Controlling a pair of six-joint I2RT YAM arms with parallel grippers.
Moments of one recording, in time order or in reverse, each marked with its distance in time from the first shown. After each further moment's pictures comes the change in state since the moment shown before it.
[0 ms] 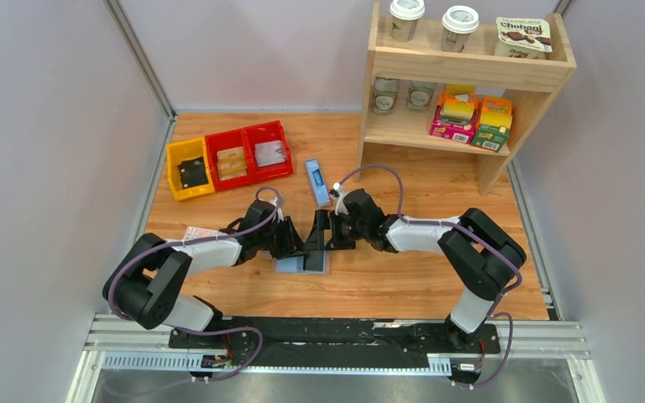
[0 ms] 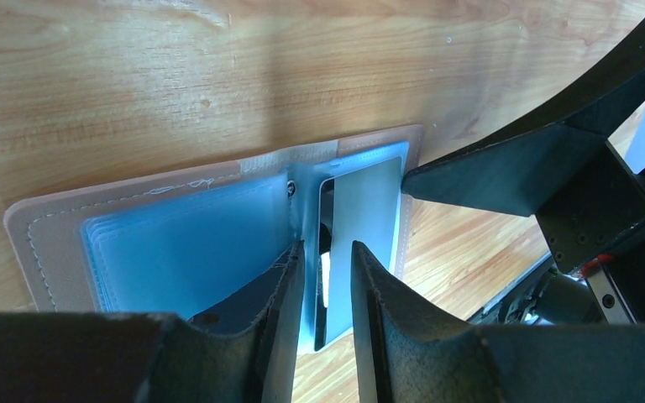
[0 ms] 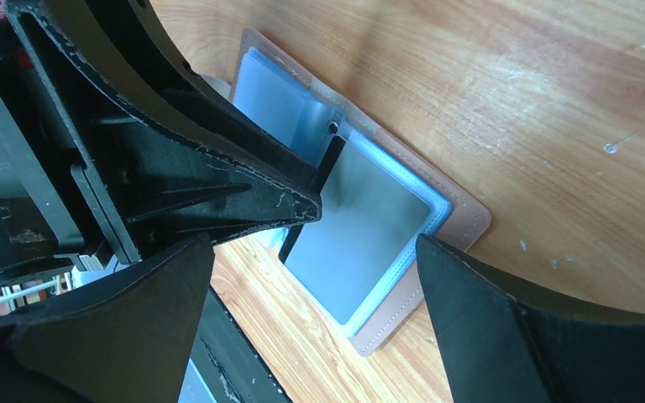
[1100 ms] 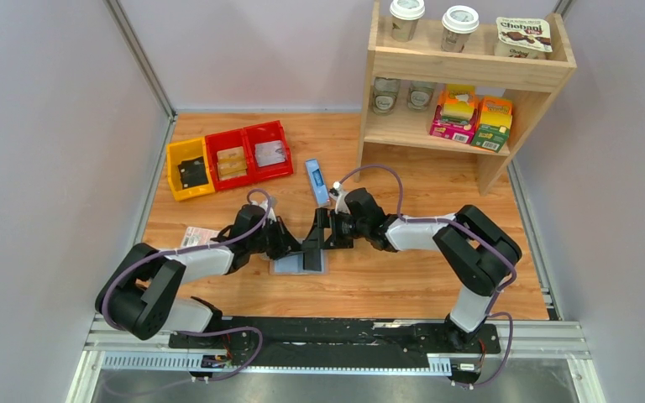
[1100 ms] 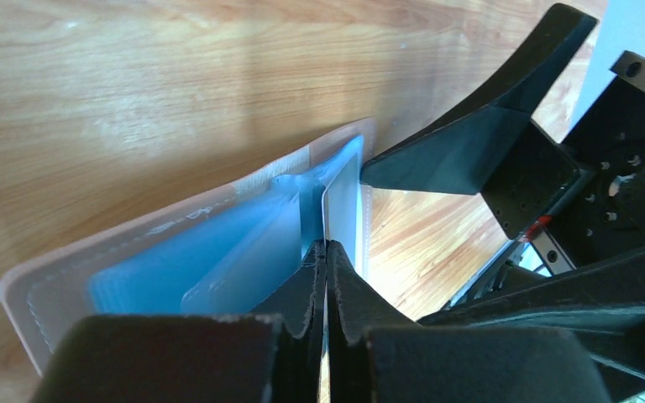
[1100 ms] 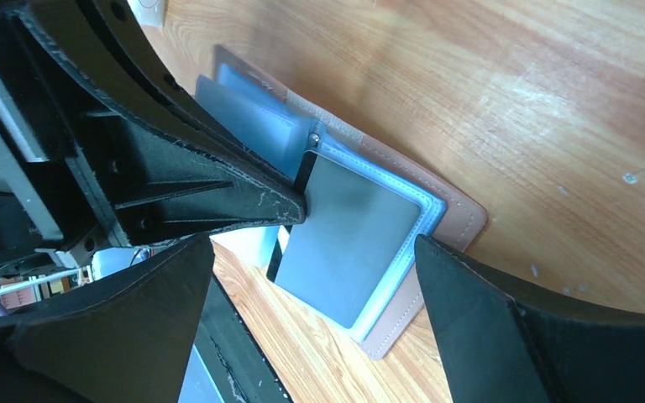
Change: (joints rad) left arm 0.052 -0.062 -0.093 0.158 0.082 -0.046; right arm -0.022 0.035 -0.007 0.072 -0.058 0.015
